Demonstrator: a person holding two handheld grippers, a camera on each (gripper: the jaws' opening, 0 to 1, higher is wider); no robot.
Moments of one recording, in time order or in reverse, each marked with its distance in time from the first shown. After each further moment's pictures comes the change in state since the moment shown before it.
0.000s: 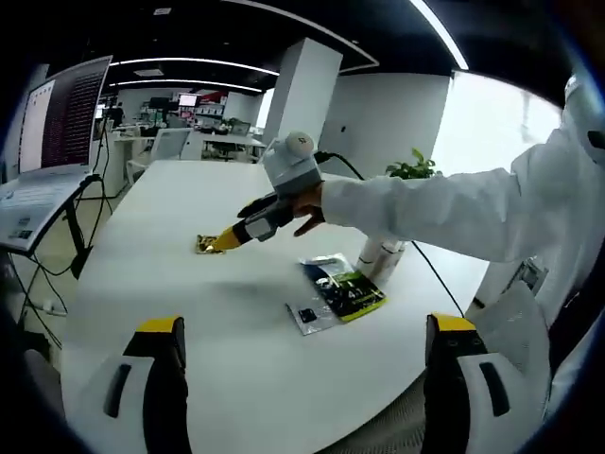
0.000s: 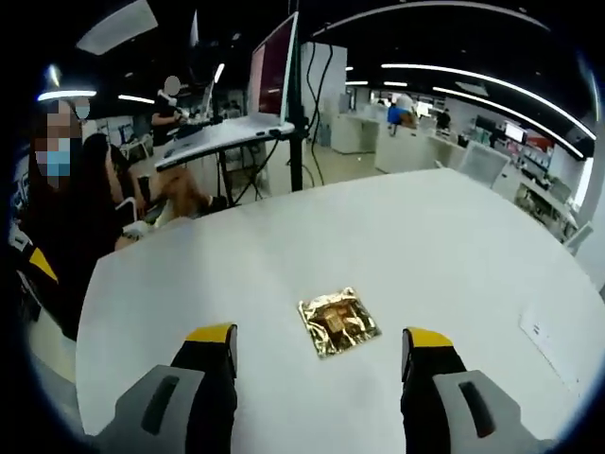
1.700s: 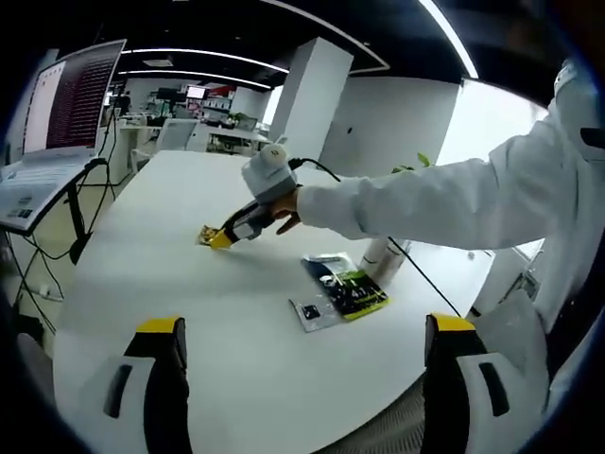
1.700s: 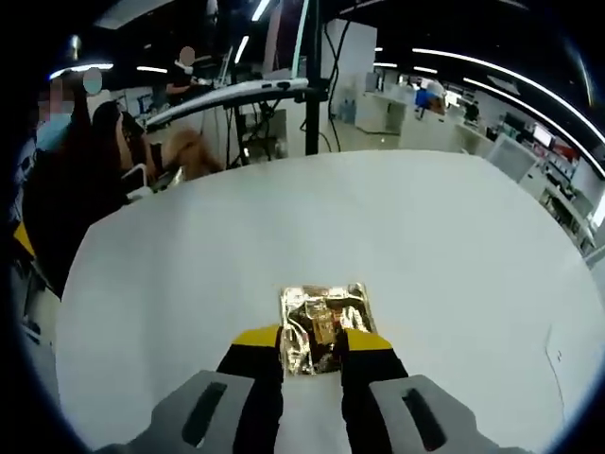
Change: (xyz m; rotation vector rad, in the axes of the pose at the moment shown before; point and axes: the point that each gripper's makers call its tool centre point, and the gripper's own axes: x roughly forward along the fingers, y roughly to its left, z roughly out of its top) left arm 0.001 0.008 -0.004 -0.054 0.003 0.001; right arm 0.047 -0.009 -0.017 -0.090 0.103 0.074
